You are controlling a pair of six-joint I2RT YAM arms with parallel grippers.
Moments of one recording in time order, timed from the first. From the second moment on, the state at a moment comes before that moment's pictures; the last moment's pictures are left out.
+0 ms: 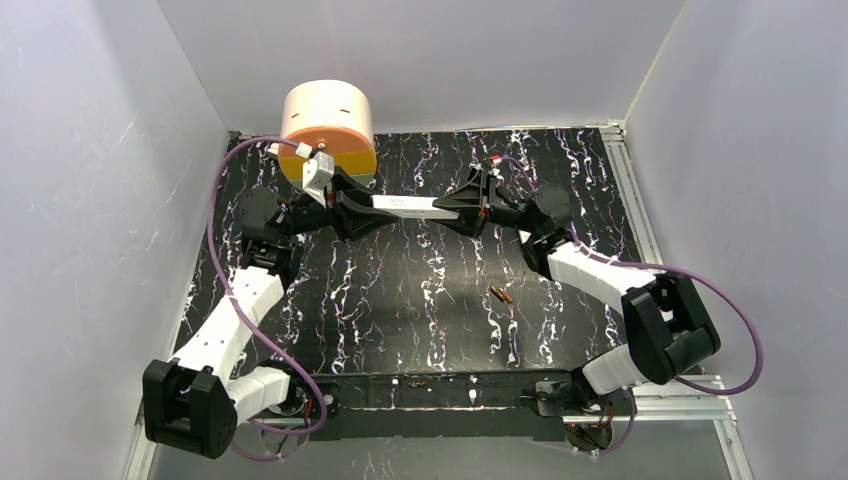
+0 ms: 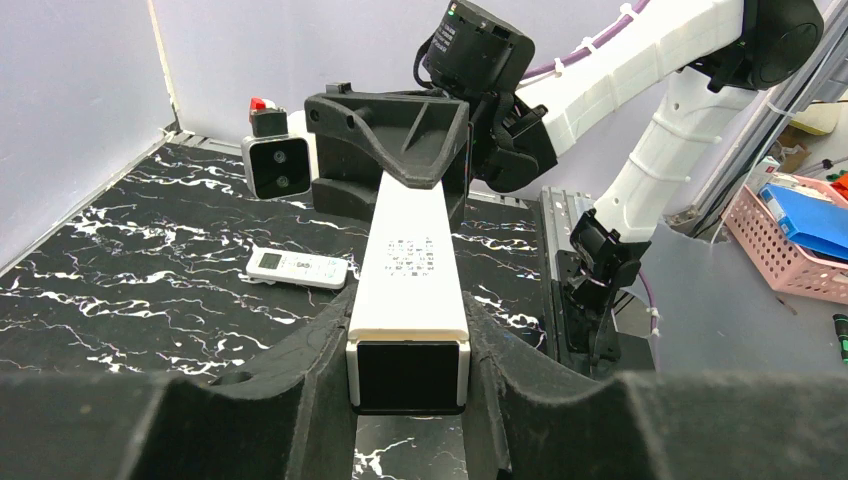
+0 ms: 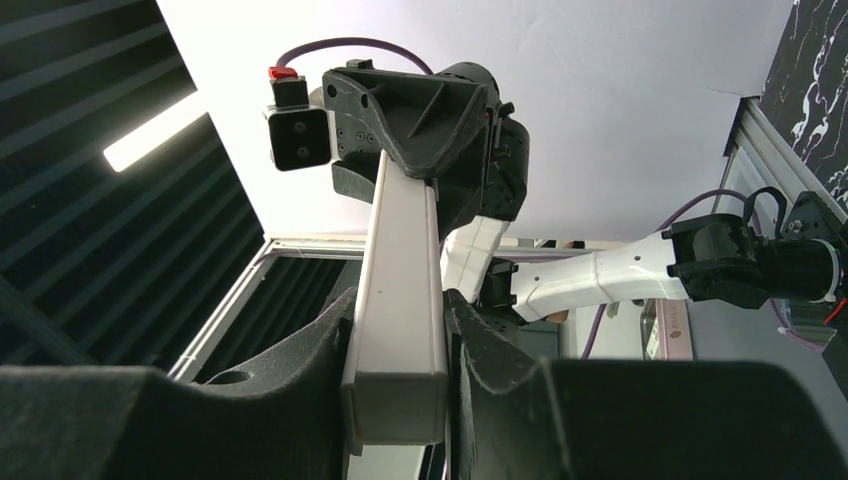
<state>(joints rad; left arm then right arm) -0.25 1.10 0.82 0.65 1.11 -0.45 0.53 1.45 0.80 1.00 -0.89 2.03</state>
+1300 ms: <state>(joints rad) -0.21 1.10 0.81 0.65 1.17 -0.44 0.49 1.43 0.72 0.99 -0.86 1.72</state>
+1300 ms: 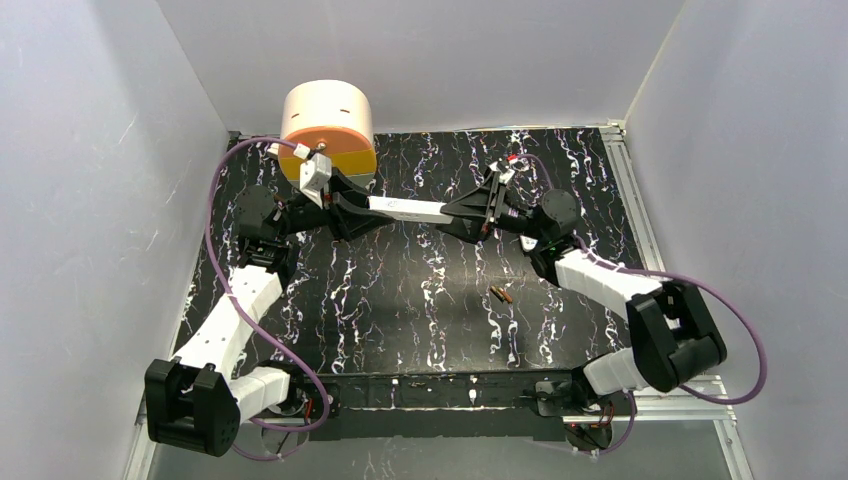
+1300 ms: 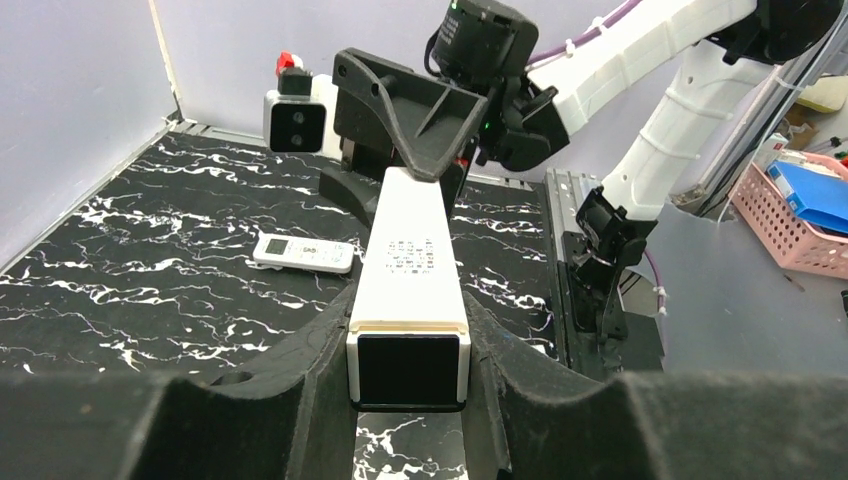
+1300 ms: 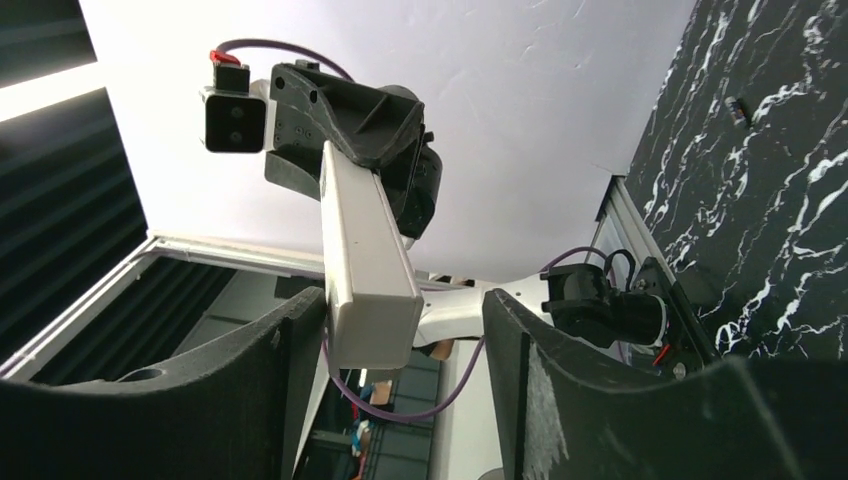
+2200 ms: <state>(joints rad) -0.20 1.09 0.81 0.41 1.15 -0.20 0.42 1.32 0.87 0.33 -0.89 1.36</state>
